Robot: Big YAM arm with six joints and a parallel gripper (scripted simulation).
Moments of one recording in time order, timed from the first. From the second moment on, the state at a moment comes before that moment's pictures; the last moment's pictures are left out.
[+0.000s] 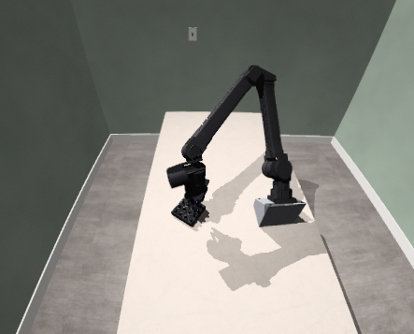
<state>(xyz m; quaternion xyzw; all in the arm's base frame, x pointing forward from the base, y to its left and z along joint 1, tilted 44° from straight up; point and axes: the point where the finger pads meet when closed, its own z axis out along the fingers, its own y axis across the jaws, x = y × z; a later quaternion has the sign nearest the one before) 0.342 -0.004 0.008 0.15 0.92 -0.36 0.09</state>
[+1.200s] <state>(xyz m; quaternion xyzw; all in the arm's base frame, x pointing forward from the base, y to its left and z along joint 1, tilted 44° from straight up) 0.340 -0.004 0.010 0.22 0.90 -0.36 0.11</state>
